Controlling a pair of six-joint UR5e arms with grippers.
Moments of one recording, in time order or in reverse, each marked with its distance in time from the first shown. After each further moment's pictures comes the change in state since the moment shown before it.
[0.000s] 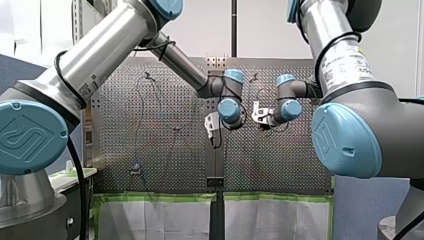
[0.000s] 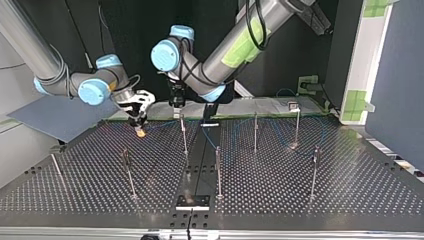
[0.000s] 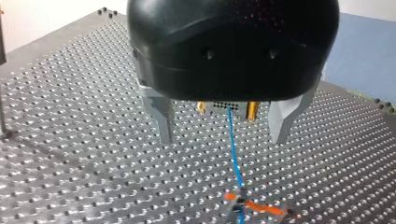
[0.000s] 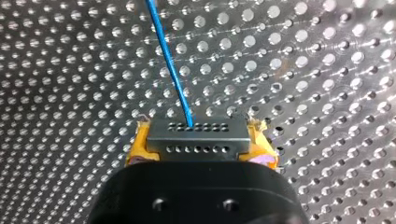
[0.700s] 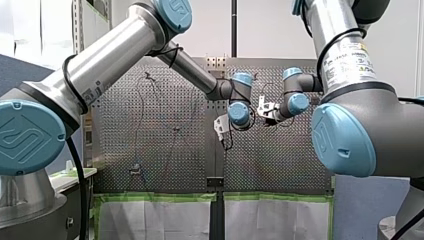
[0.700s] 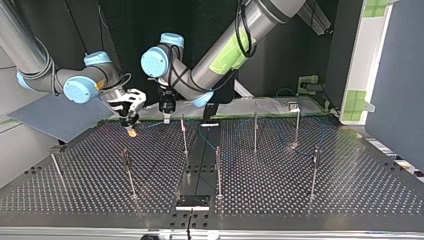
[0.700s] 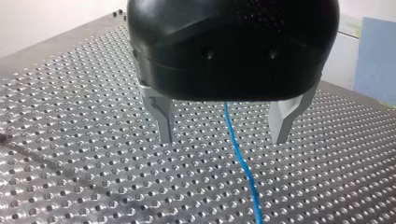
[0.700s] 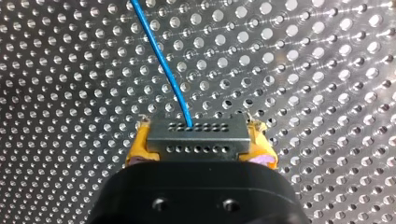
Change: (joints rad) left arm -0.018 -0.084 0.143 -0.001 -0.007 -0.055; right arm -0.046 -0.056 0.026 0.017 -0.045 0.009
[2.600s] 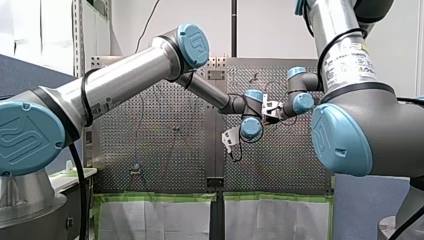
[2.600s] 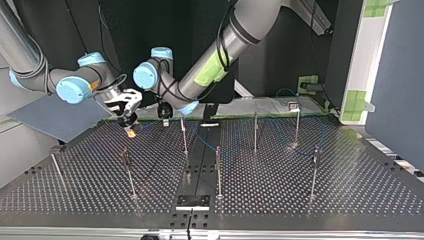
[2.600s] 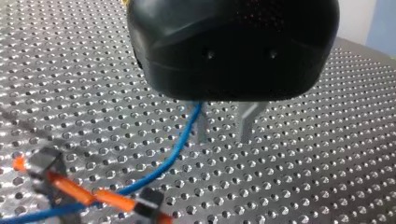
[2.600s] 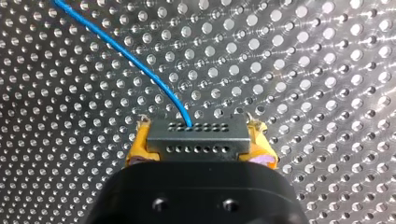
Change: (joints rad) left arm -0.009 -0.240 0.298 -0.084 -0.125 -0.061; right arm -0.030 -0.006 0.000 -0.006 -0.095 0.006
